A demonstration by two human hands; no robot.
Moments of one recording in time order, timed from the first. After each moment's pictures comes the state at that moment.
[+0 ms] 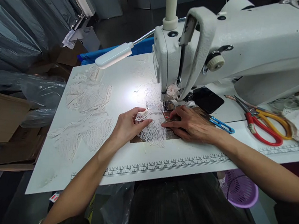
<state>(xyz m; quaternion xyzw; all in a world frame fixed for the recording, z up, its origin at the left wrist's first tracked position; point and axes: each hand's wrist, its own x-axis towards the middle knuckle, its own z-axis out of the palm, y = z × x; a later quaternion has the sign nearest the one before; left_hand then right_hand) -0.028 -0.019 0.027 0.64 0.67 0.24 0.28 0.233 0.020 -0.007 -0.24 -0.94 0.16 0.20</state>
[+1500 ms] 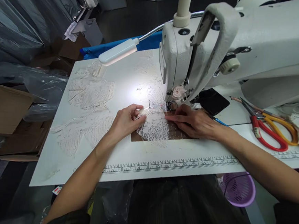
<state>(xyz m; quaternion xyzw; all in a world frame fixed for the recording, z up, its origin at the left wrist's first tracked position) -0.041 -0.013 0.026 0.59 0.68 0.26 0.35 0.237 0.037 -0.001 -0.23 -0.94 0.13 0.21</state>
